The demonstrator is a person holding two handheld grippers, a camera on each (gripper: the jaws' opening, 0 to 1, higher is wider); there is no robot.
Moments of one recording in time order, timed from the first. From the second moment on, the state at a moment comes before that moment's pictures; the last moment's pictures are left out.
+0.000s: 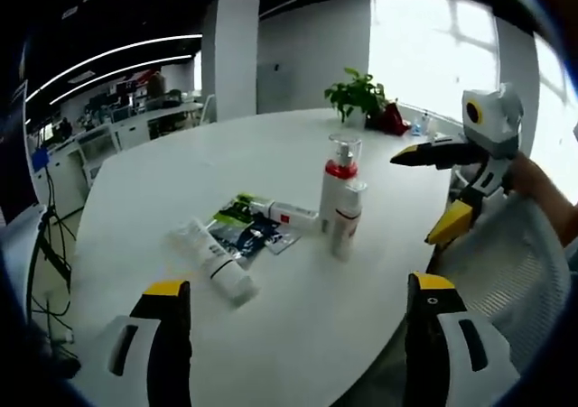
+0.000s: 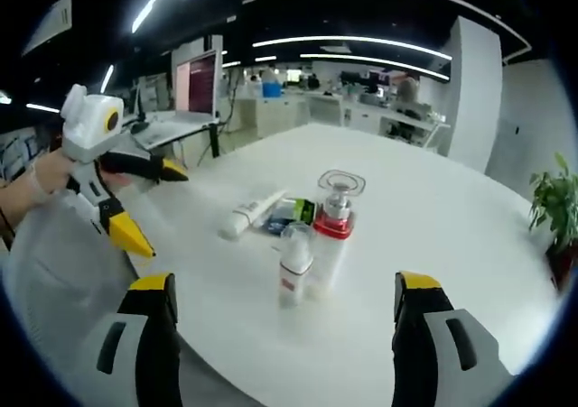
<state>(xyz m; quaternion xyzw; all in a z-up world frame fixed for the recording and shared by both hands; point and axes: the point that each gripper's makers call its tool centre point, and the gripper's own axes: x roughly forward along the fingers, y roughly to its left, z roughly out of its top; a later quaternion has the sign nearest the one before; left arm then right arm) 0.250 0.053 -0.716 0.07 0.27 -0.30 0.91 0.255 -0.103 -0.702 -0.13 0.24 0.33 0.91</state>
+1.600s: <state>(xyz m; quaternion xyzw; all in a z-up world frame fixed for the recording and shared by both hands) 0.388 0.074 -0.813 0.03 0.42 -0.18 0.89 0.259 -0.109 -0.693 -0.14 0.22 0.32 0.91</state>
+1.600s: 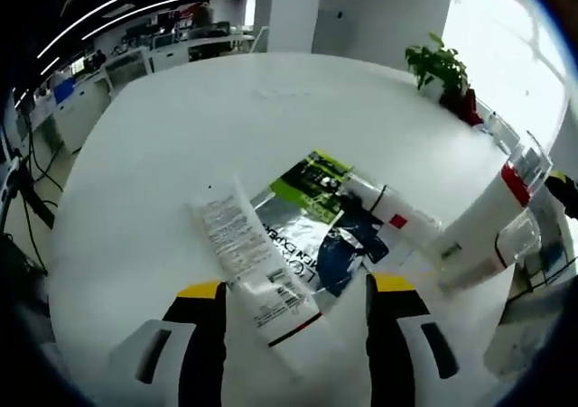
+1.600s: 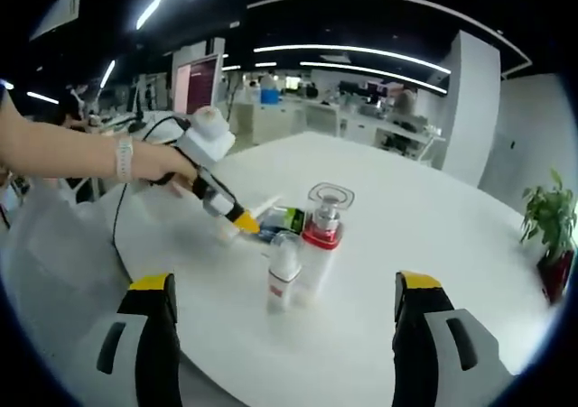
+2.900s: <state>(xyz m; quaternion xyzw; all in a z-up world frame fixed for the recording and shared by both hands) 0.403 0.072 -0.827 0.09 0.39 -0.22 0.89 0.259 -0.111 -0.701 -0.17 0.23 0.32 0.90</state>
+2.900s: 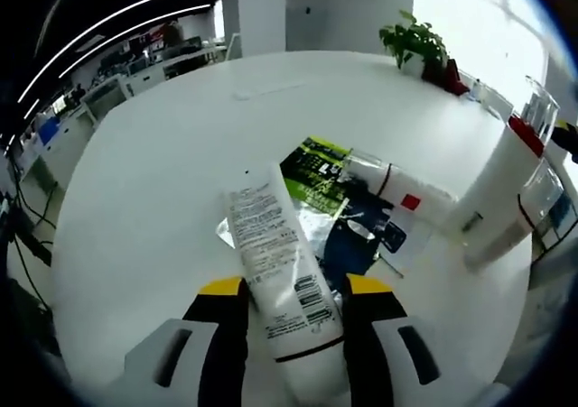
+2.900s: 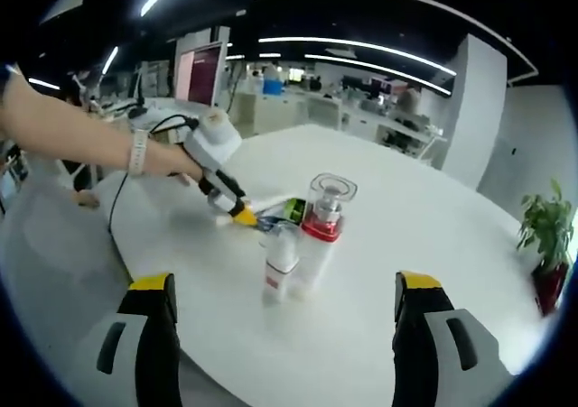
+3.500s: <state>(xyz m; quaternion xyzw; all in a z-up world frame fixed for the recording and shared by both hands) 0.373 0.096 -0.823 0.05 0.40 -0.22 0.89 0.261 -0.110 -0.696 -0.19 0.21 0.32 0.91</state>
